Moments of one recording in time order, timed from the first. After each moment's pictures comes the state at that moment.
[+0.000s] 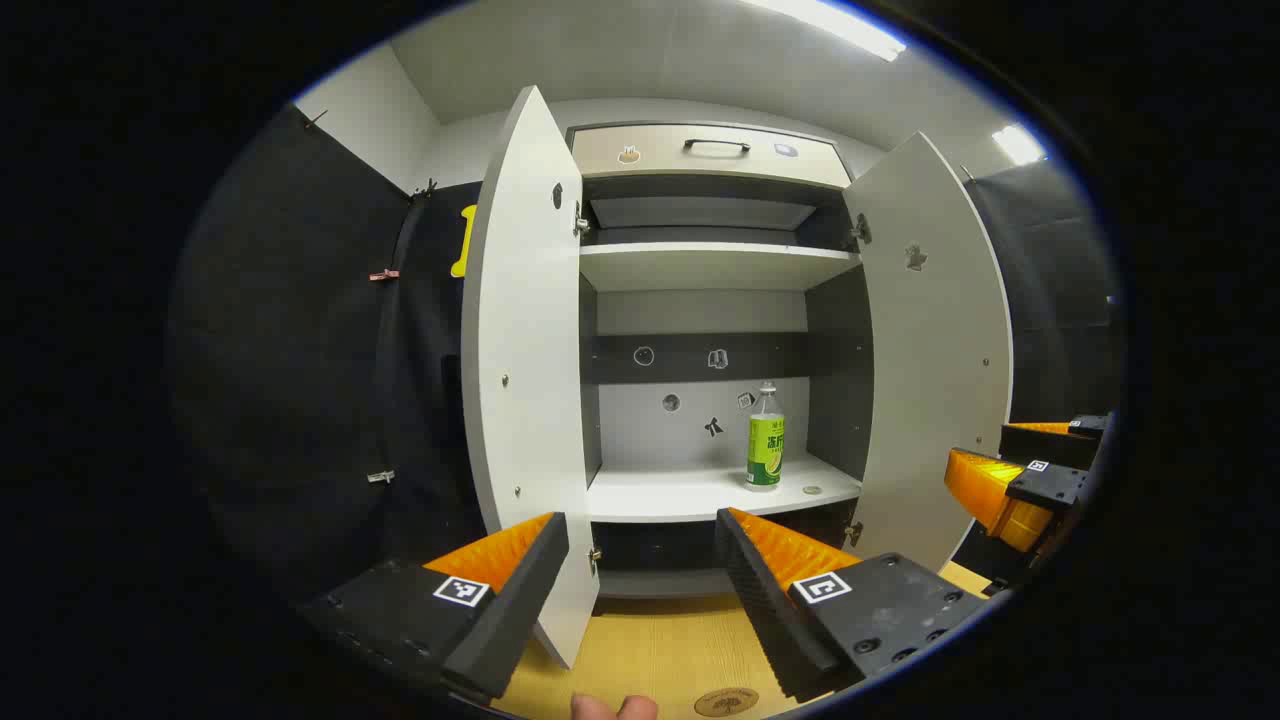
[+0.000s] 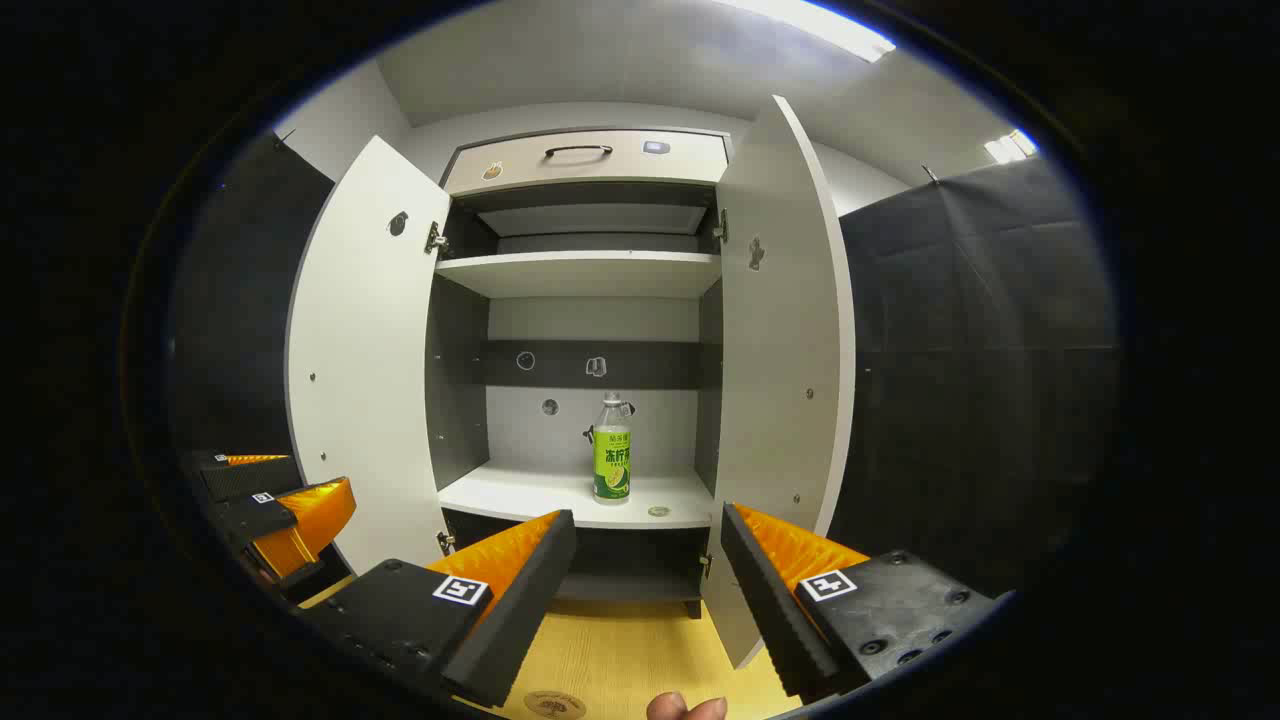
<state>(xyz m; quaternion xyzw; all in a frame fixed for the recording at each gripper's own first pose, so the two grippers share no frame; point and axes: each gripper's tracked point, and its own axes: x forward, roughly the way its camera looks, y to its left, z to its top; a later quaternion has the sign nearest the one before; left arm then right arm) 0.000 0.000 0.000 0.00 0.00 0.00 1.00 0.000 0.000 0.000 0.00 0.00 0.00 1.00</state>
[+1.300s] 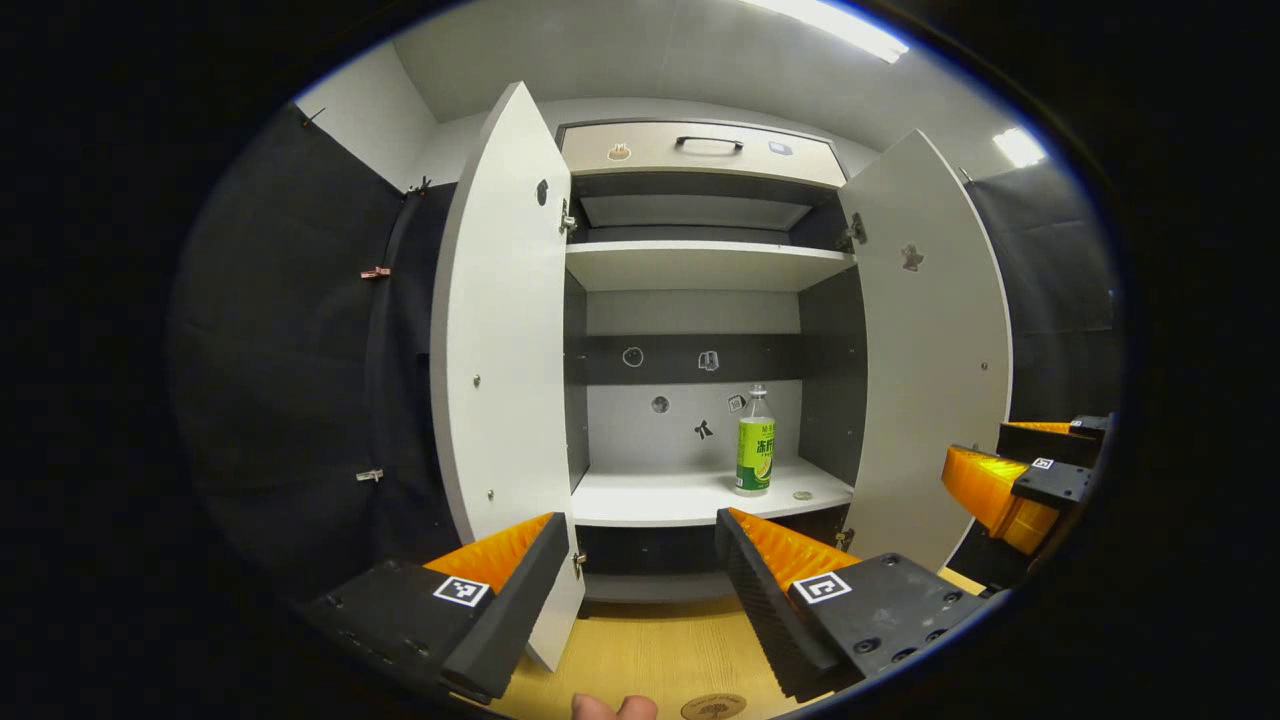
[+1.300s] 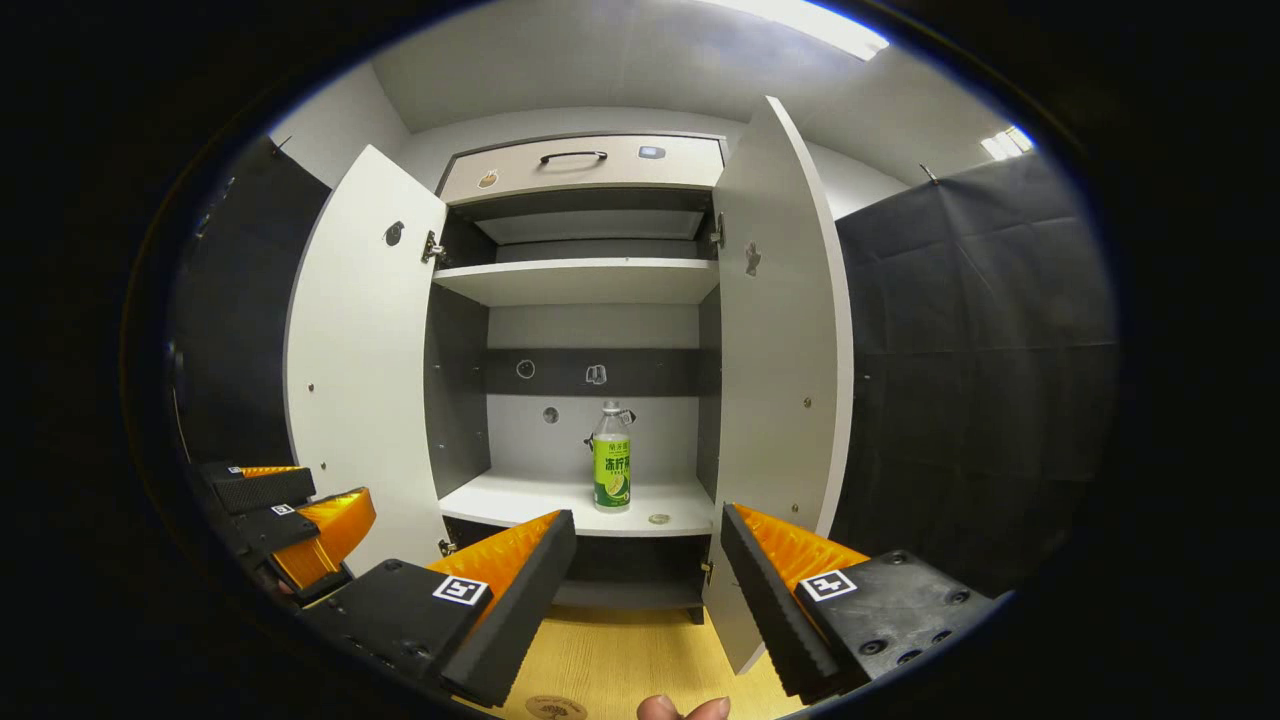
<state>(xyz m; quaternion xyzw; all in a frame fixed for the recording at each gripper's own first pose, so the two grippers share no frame) 0.020 -0.019 0.001 0.00 0.00 -0.01 1.00 0.009 -0.006 0.005 0.02 -0.01 0.00 1.00</state>
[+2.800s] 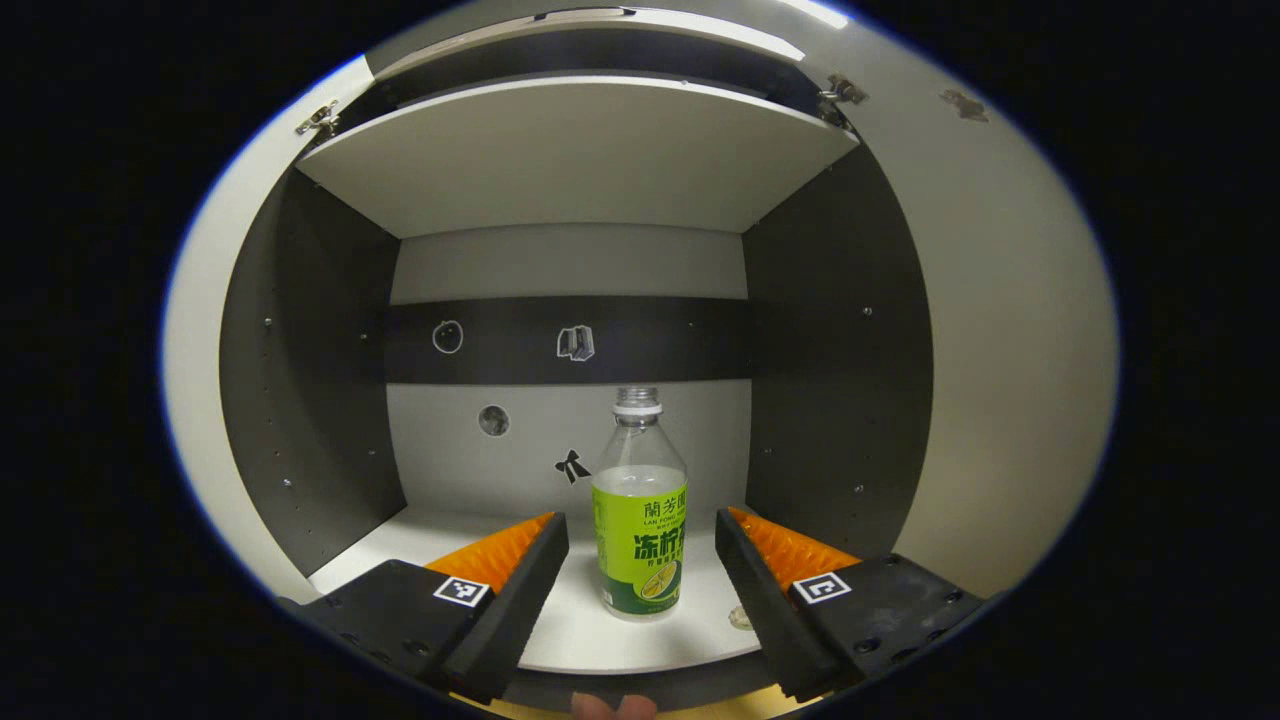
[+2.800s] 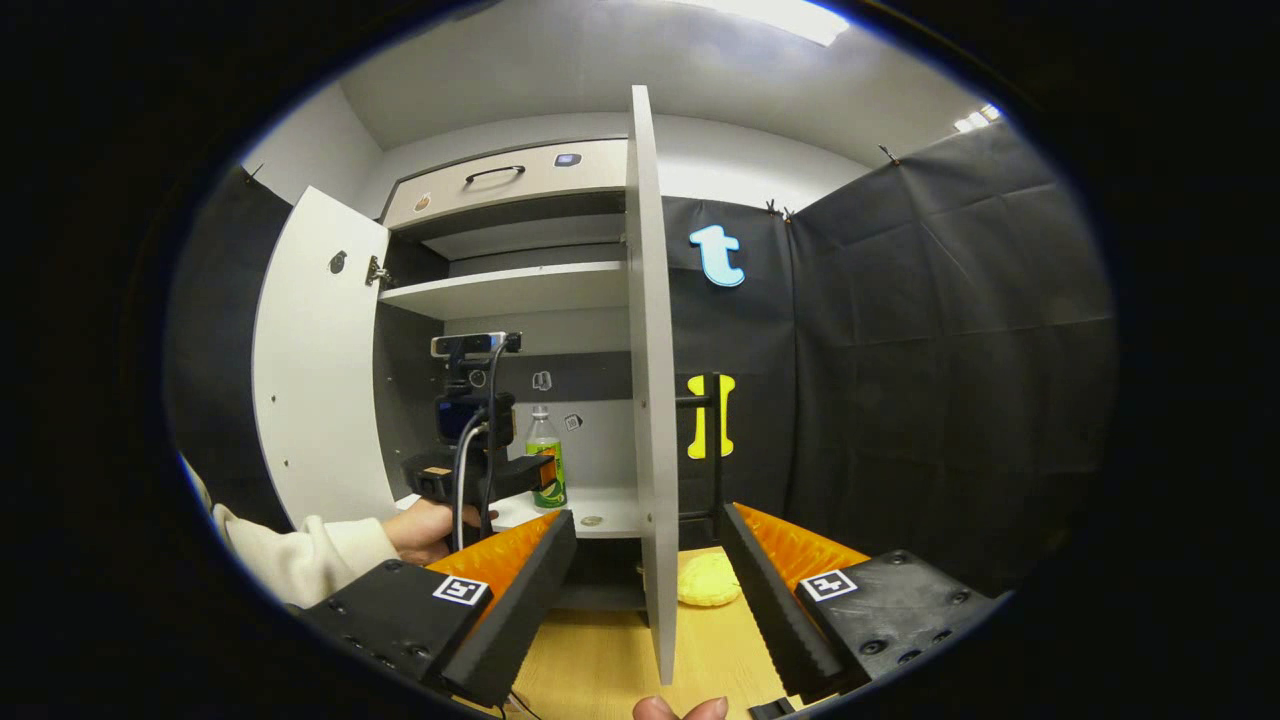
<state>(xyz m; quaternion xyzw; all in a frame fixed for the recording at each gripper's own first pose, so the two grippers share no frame) 0.344 -0.210 -0.015 0.01 -0.01 -0.10 1.00 0.009 -0.131 0.003 0.03 -0.02 -0.01 1.00</state>
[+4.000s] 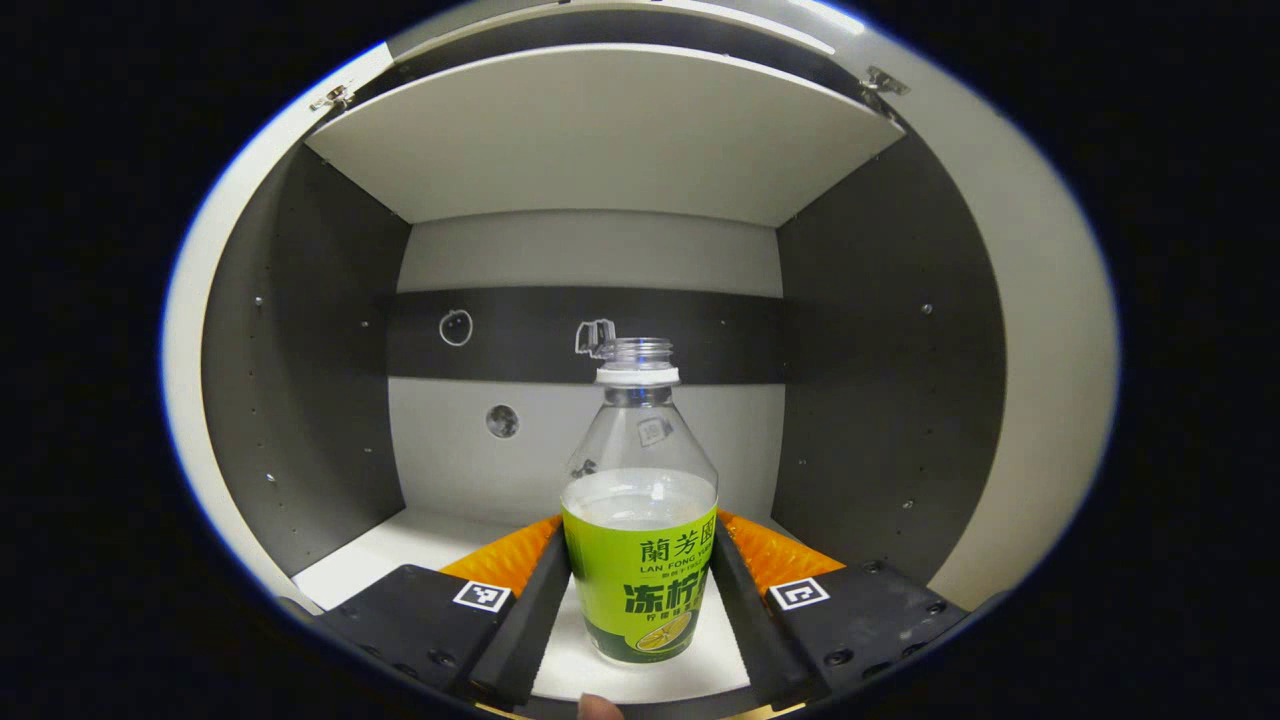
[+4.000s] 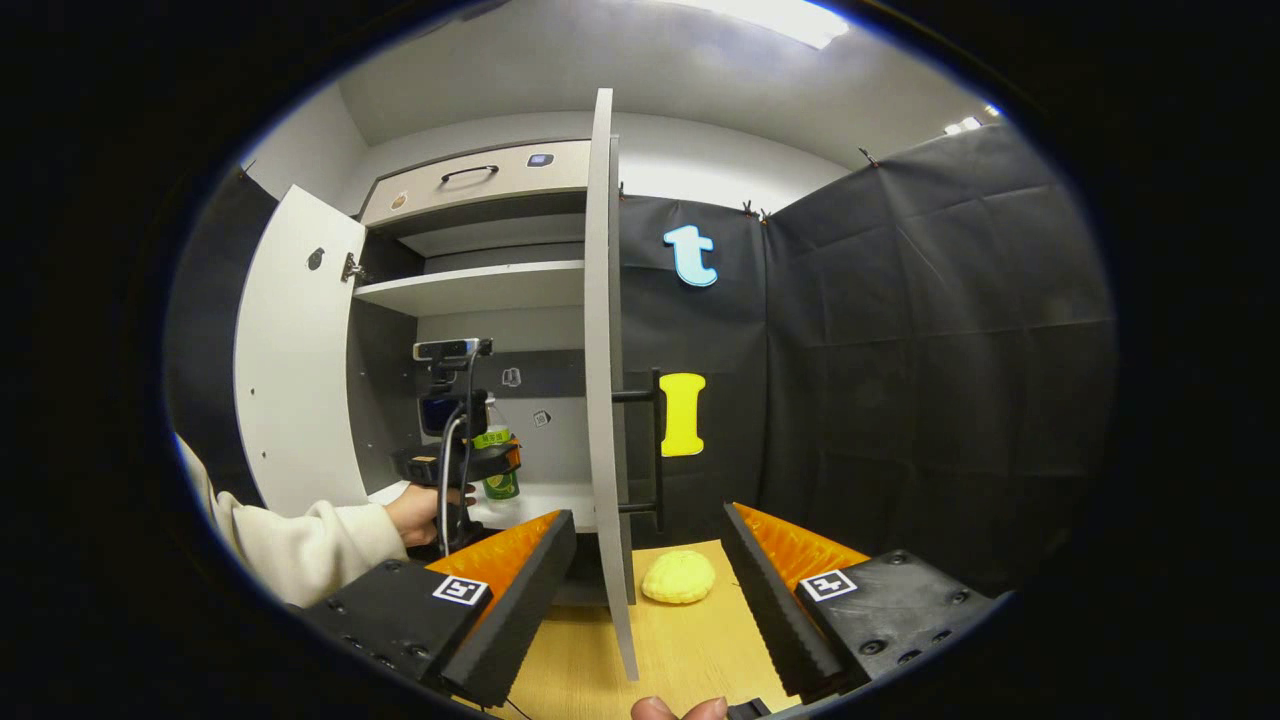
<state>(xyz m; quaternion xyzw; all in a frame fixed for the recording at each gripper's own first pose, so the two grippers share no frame) 0.354 -0.189 -0.008 -0.02 -0.02 -0.08 1.00 -0.002 -0.156 0.002 0.03 -0.02 -0.04 1.00</state>
